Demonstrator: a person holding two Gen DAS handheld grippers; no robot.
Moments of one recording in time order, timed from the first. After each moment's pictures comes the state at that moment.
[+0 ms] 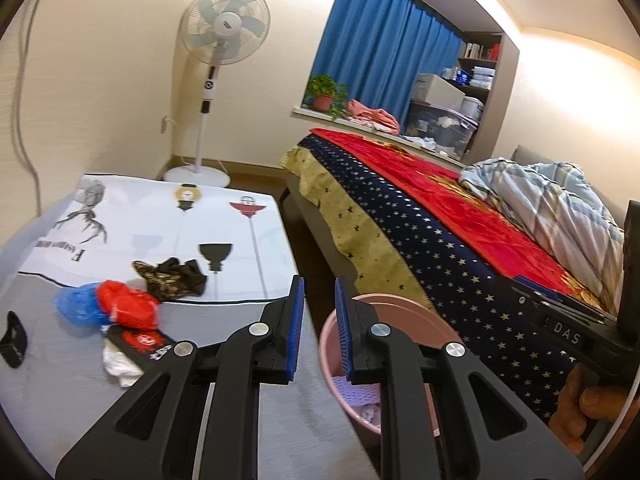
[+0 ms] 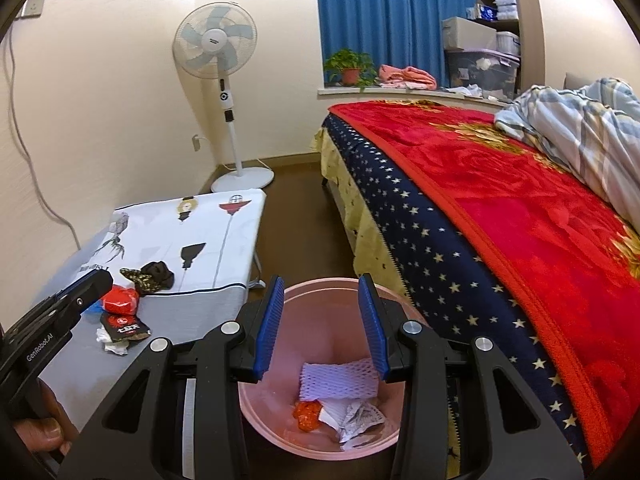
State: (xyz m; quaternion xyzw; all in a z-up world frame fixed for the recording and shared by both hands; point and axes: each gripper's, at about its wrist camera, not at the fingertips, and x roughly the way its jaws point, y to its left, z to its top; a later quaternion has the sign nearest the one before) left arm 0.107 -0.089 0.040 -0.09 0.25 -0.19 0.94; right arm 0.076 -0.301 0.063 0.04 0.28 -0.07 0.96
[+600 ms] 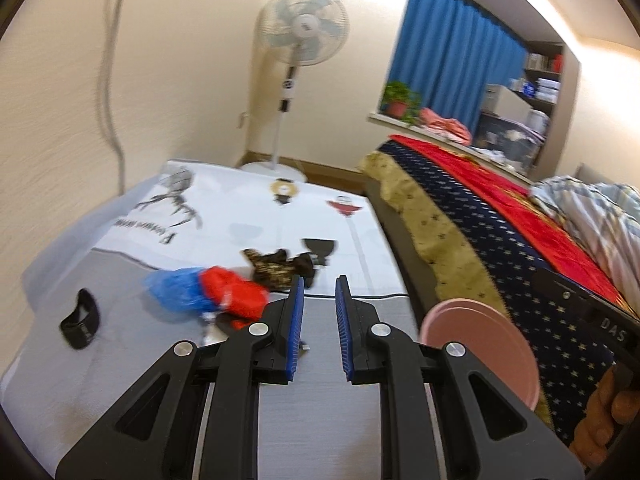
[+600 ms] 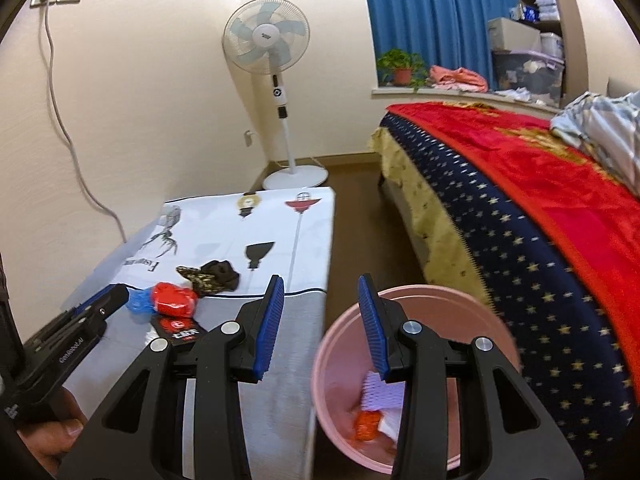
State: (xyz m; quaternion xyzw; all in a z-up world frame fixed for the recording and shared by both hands) left arm 0.110 -0.016 0.024 -0.10 0.26 -0.06 0.96; right arm 0.104 -0.239 0.054 0.05 0.28 0.02 0.96
